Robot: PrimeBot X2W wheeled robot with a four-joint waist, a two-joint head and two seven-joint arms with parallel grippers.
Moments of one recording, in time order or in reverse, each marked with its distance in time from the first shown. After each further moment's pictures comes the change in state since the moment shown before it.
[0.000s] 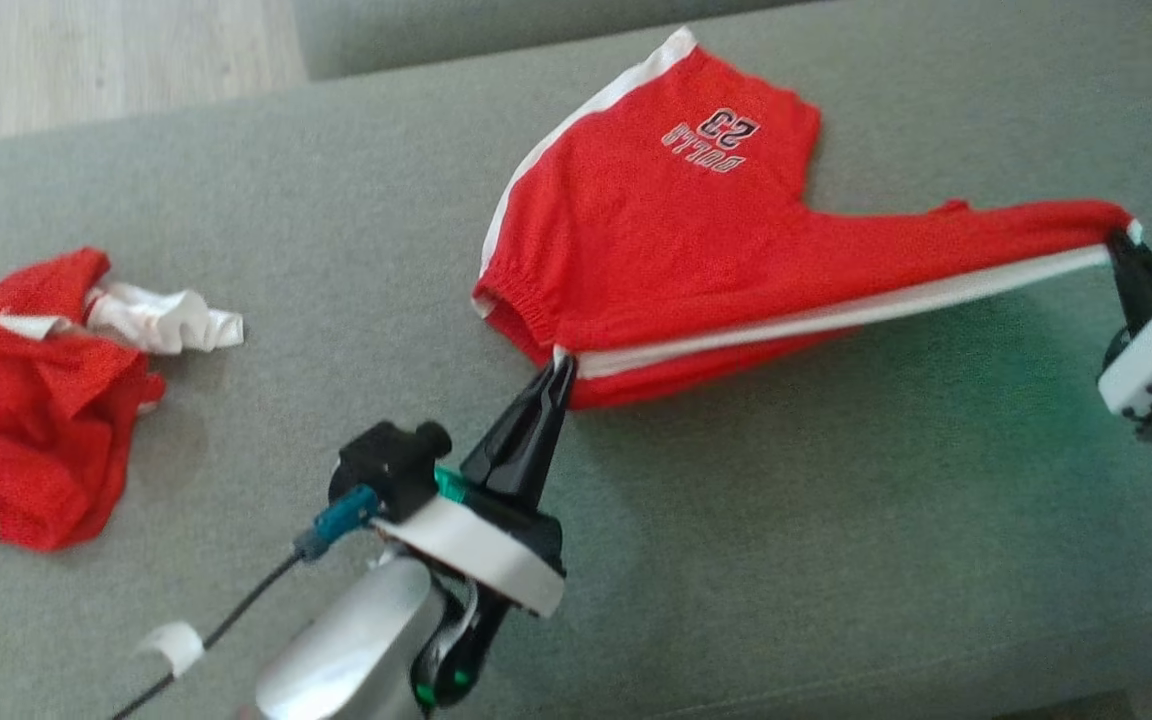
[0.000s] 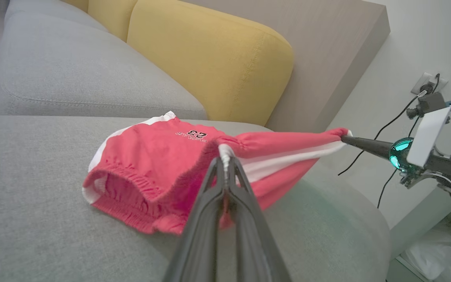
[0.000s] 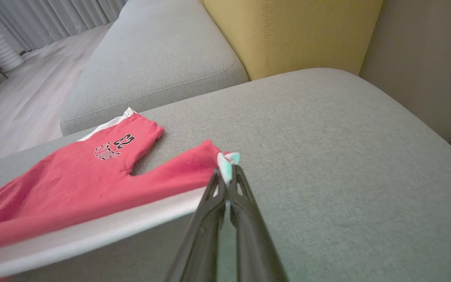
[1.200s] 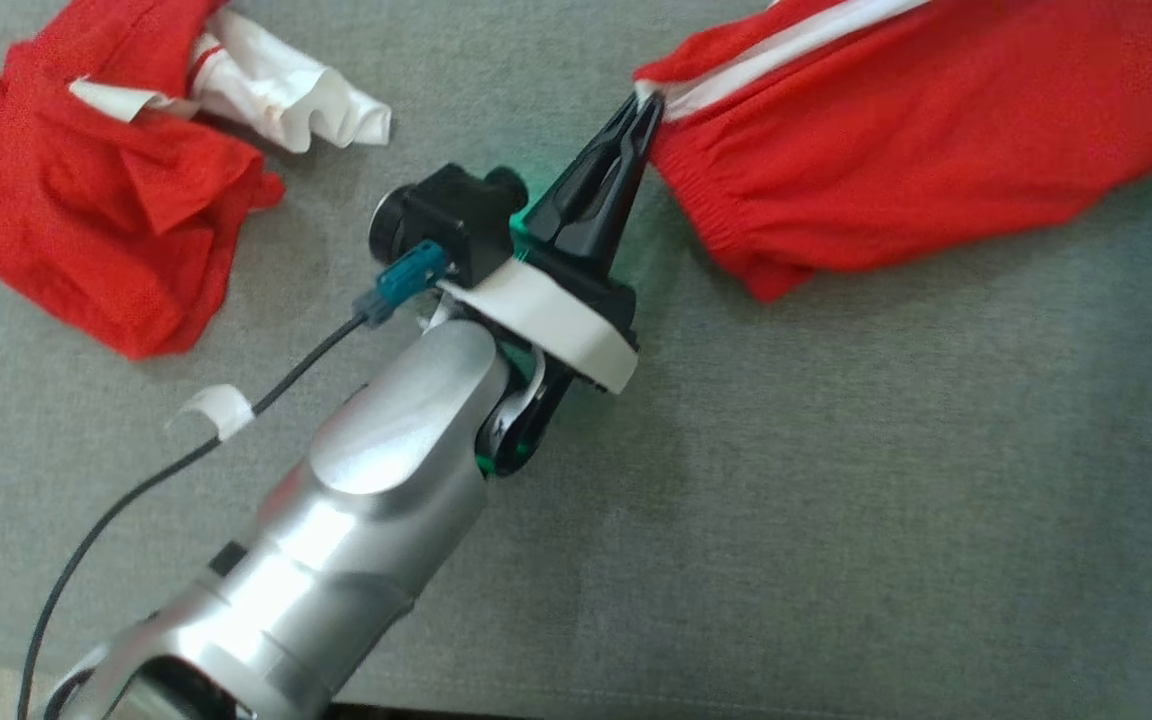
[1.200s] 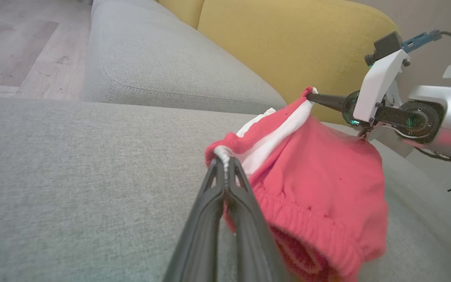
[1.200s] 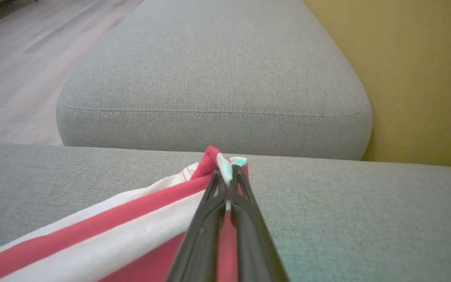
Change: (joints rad) left arm -0.435 -0.139 -0.029 0.214 0.022 -0.046 -0.005; right arm -0.772 0.066 -0.035 0.570 -0.468 0.000 -0.207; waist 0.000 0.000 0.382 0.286
